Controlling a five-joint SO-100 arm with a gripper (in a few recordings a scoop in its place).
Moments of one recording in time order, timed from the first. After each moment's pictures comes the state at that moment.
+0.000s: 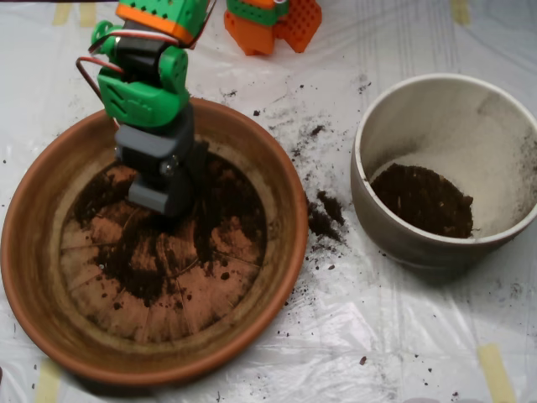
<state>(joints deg) 29.9 88.8 112.1 51.3 -5.7</state>
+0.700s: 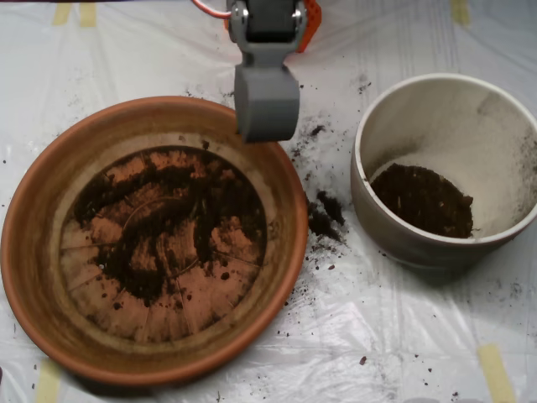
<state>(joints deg) 3.6 147.6 134.9 51.9 -13.8</state>
